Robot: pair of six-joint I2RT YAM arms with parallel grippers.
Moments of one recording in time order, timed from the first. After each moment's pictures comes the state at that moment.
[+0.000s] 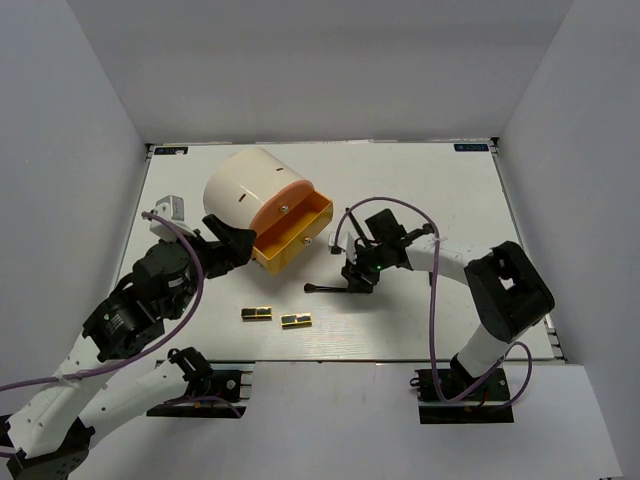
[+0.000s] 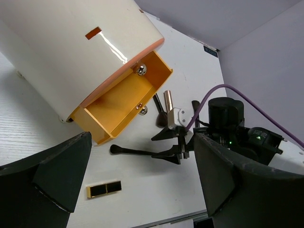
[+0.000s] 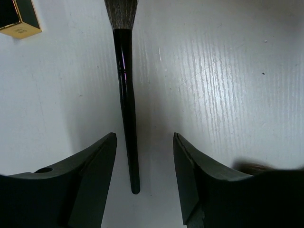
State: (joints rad) left arm -0.80 0.64 1.05 -0.69 -0.50 -0.78; right arm 0.61 1.65 0.90 -0.30 -0.61 -0.67
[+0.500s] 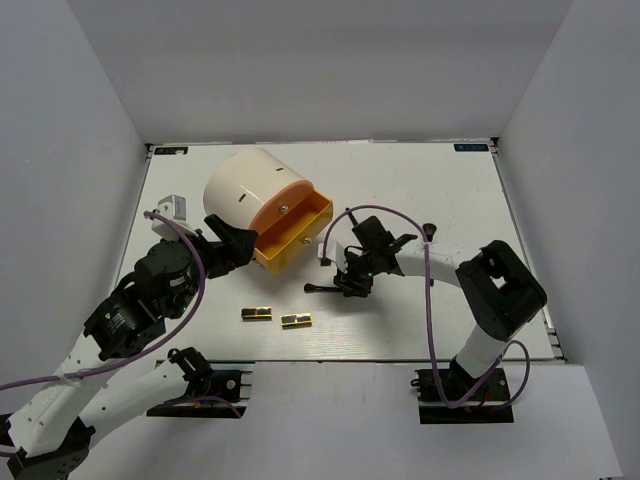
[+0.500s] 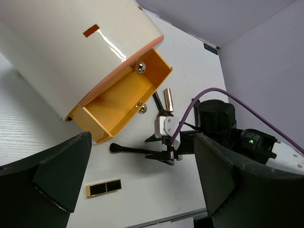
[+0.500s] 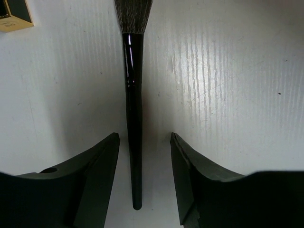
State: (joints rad) left arm -0.80 0.65 1.05 -0.69 -0.49 -0.78; right arm 0.70 1.69 0.90 -0.29 -0.50 -0.71
